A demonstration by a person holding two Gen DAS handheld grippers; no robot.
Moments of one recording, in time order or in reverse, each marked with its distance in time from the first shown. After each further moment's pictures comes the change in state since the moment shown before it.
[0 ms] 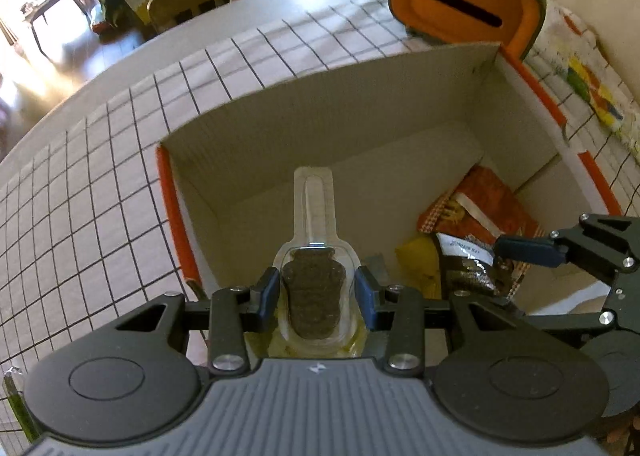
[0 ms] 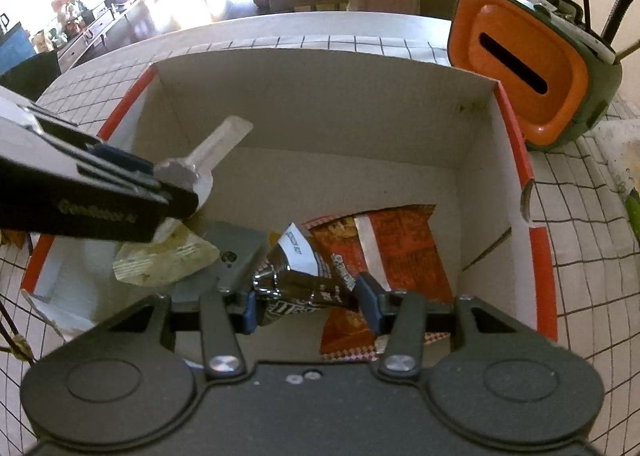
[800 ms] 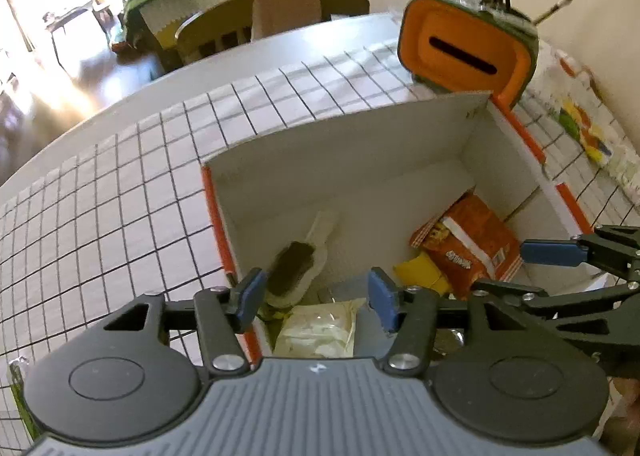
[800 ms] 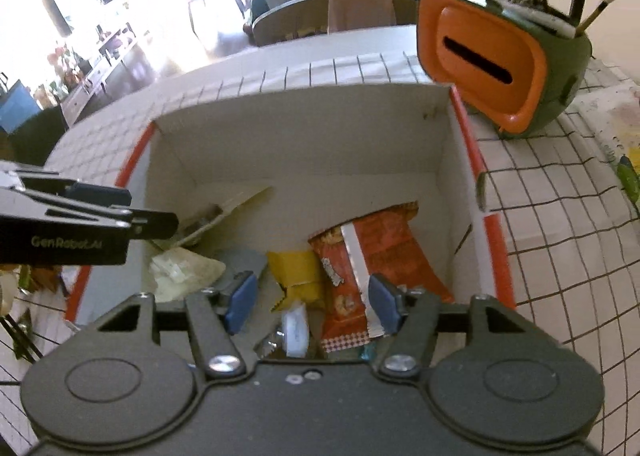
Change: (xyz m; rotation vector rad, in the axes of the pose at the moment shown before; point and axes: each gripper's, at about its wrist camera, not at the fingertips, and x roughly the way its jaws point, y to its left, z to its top) left arm -0.047 0.010 -0.016 -0.064 -0.143 0.008; right arm -0.033 -0.031 -0.001 0.132 -0.075 0.076
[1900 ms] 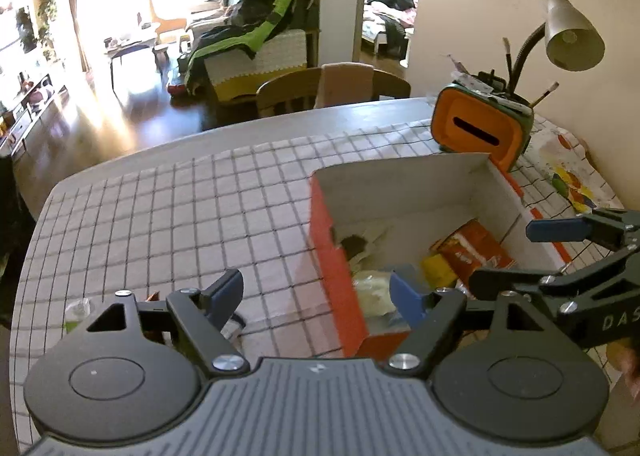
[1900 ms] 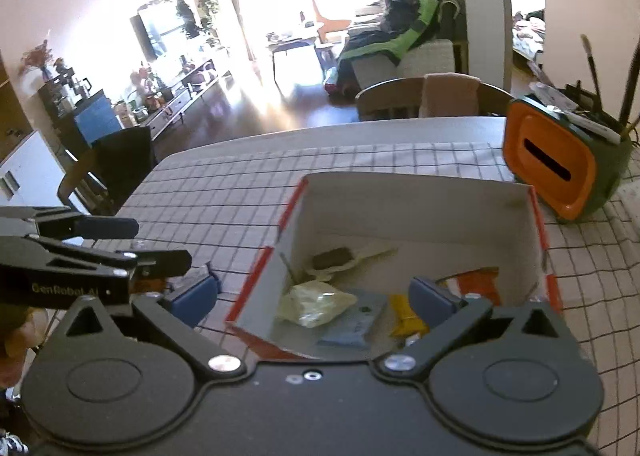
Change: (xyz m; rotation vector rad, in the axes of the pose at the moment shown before) left arm -0.122 0.047 -0.094 -0.131 -0.235 0.066; right arm -0.070 0.080 -0.015 -0.154 -0.188 0.169
